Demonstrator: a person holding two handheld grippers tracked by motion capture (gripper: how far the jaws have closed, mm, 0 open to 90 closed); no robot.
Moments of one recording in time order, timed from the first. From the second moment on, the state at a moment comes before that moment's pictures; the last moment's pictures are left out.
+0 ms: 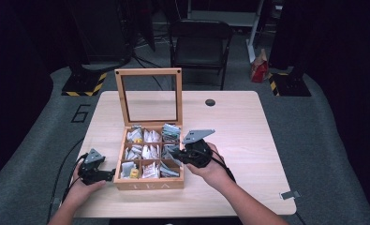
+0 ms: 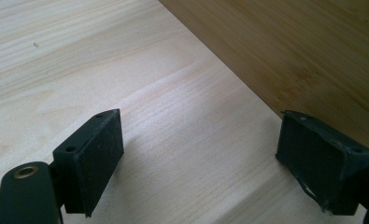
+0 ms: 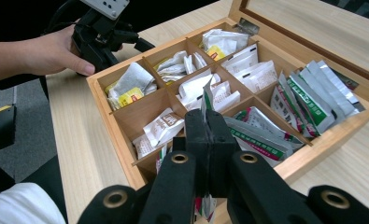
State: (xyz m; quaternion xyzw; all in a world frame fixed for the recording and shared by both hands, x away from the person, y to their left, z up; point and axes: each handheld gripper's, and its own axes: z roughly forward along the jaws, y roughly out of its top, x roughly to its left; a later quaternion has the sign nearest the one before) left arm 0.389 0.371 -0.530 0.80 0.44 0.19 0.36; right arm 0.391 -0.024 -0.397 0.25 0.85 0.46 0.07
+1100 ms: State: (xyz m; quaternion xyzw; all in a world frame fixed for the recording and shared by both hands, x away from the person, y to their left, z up) left arm 0.389 0.371 -0.530 0.80 0.44 0.19 0.36; right arm 0.408 -0.088 -0.389 0.30 0.82 0.46 0.12
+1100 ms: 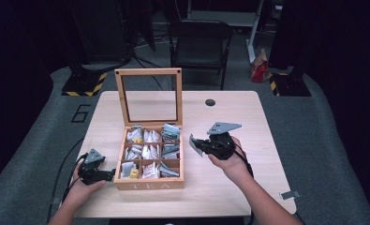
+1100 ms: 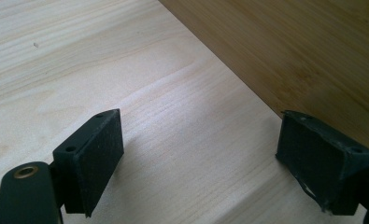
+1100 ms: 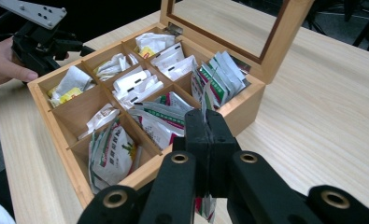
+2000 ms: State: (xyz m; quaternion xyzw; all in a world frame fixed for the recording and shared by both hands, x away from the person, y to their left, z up) left arm 0.389 0.371 -0.530 0.80 0.44 0.19 0.36; right arm 0.414 -0.122 -0.396 0.34 0.81 0.45 0.15
